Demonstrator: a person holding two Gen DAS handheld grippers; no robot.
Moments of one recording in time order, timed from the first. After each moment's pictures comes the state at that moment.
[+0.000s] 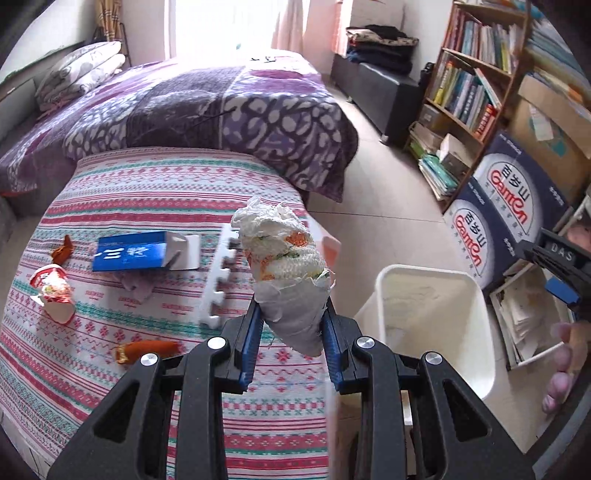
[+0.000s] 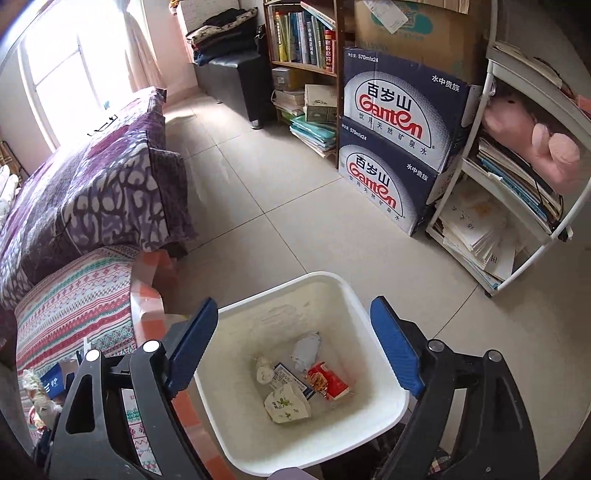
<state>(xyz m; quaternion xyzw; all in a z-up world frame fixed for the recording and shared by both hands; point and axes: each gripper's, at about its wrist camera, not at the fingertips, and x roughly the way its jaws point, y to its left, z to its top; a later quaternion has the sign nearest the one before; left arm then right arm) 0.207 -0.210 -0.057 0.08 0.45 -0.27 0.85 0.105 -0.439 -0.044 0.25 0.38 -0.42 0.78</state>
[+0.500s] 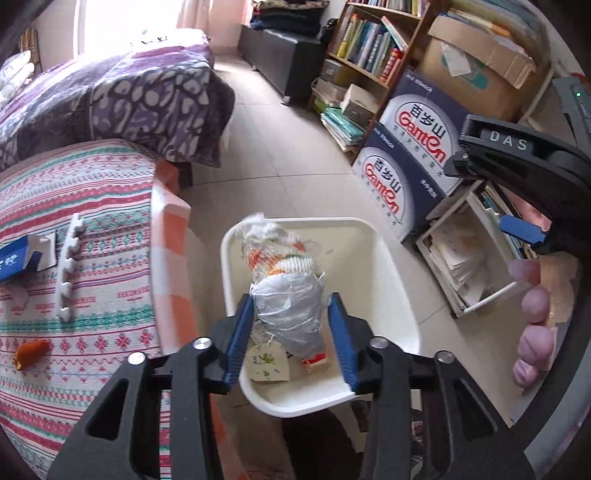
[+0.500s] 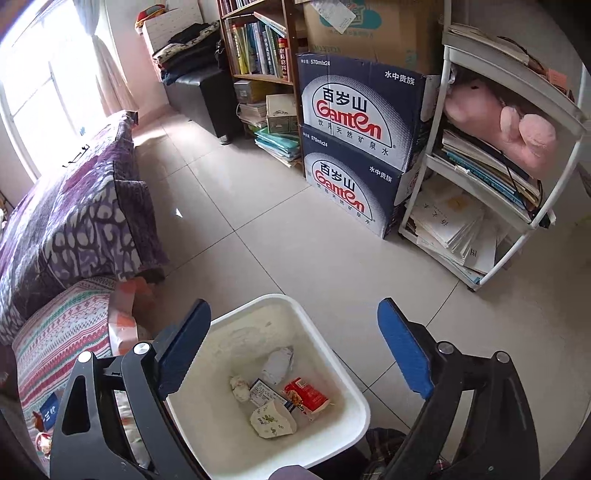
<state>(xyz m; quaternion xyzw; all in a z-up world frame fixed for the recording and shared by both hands) 0.147 -0.307 -0.083 0.09 0.48 -0.42 0.77 0.066 -0.476 -0.037 0.28 0.35 -0.46 0.77</state>
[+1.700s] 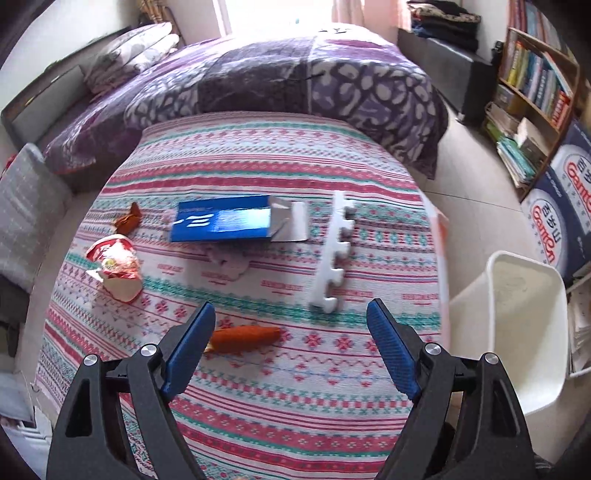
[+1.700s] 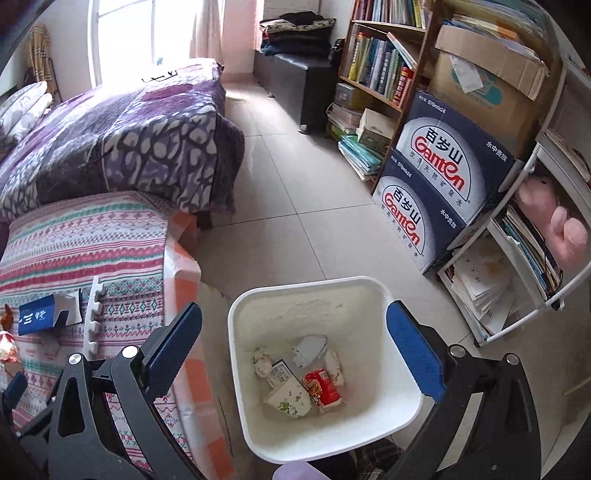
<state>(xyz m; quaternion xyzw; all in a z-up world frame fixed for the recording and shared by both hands) 0.261 -0.144 -0.089 0.12 0.49 -0.11 0.86 0.164 -0.350 -0.042 0.11 0.42 -0.37 0.82</state>
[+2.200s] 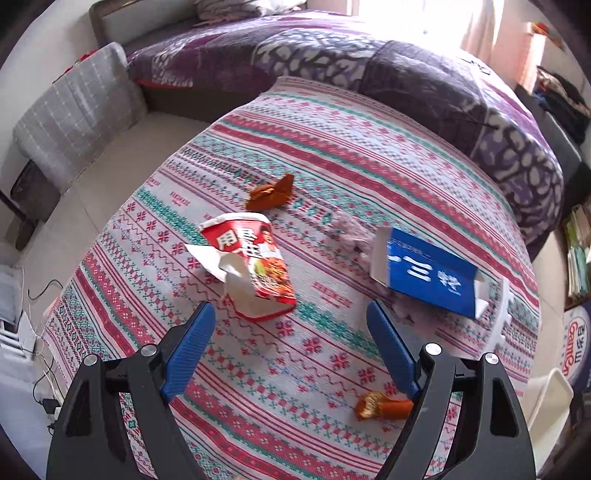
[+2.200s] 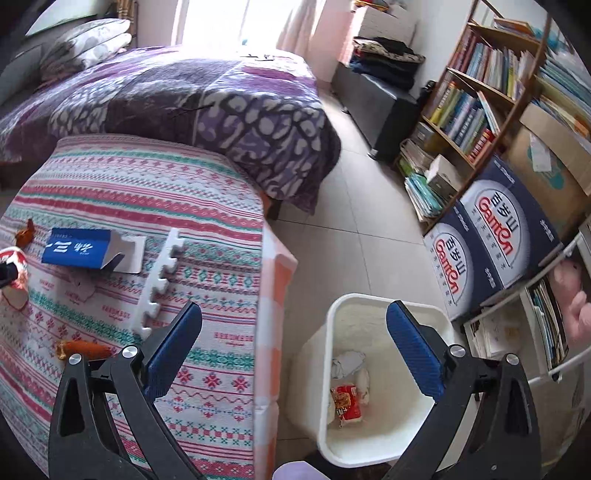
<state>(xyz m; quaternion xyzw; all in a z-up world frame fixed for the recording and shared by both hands) 0.353 0.009 -0.097 -0.01 0.52 0.05 0.85 0.226 -0.242 -0.067 -0.01 0.45 -0.26 0.86</state>
